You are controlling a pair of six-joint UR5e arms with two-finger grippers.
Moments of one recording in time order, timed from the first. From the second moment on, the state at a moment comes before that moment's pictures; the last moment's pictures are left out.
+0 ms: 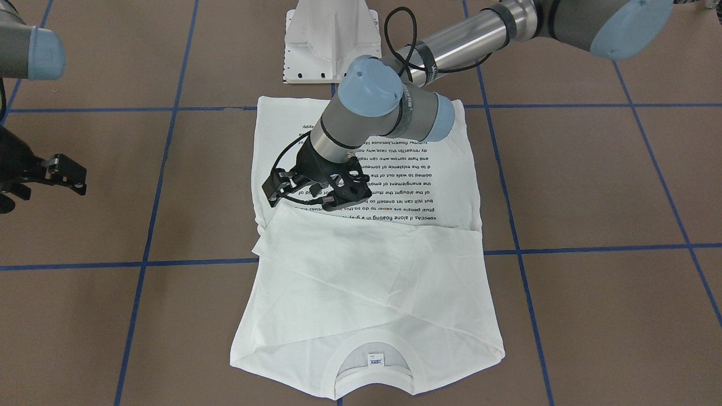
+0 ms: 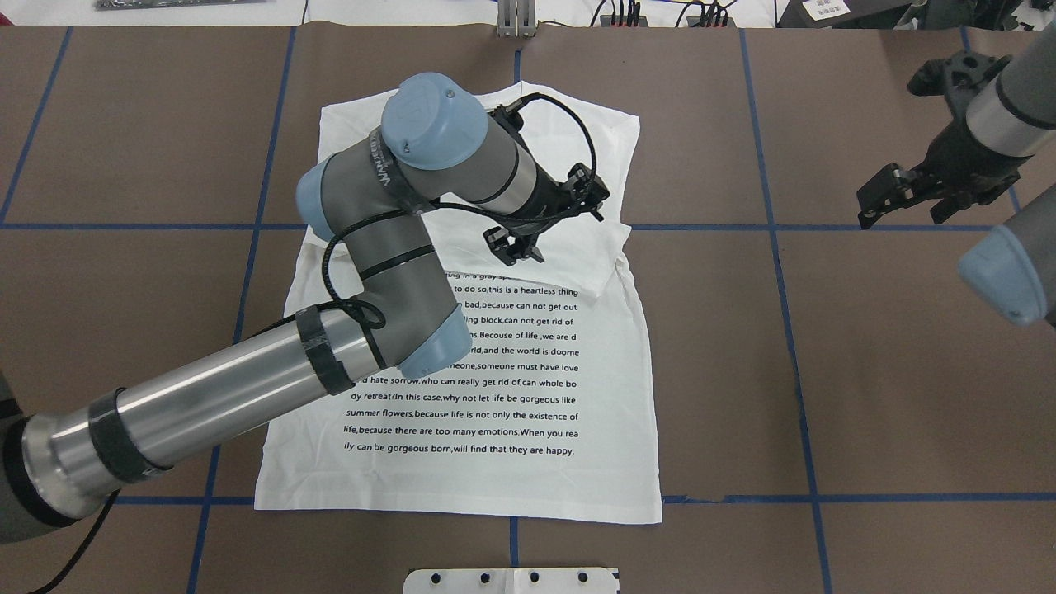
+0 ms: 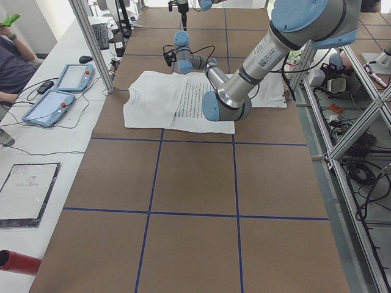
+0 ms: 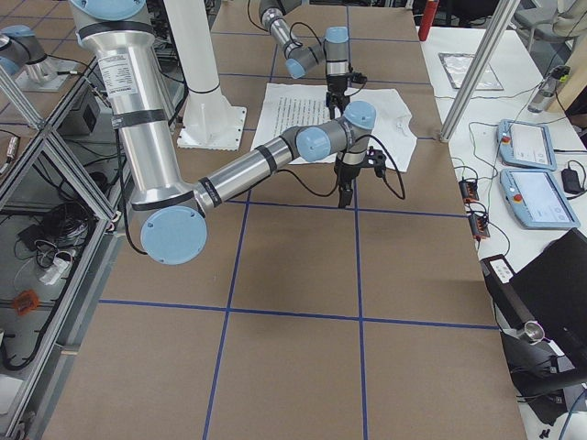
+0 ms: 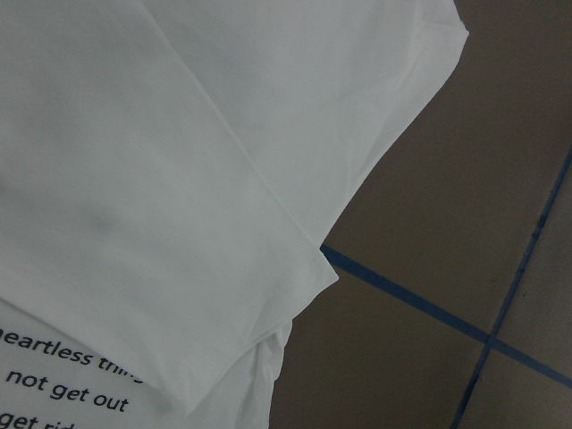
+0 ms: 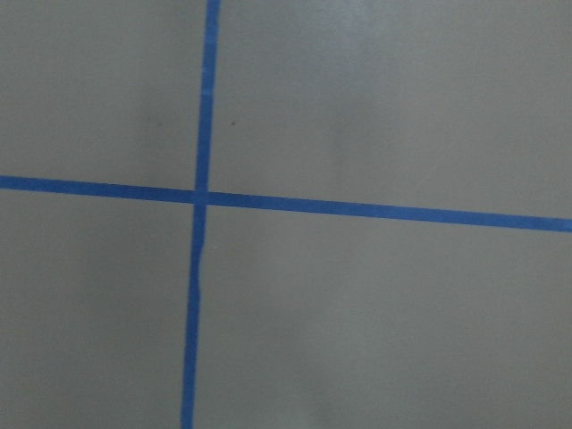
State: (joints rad) left arm -0.61 -2.47 -1.32 -2.14 -2.03 -1.76; right arm 1.04 -1.34 1.89 -1.70 2.22 0.62
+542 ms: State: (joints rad) left arm -0.64 -2.14 -1.75 -1.86 -2.02 -1.46; right arm 0.67 -1.34 2.10 -1.68 2.01 1.13
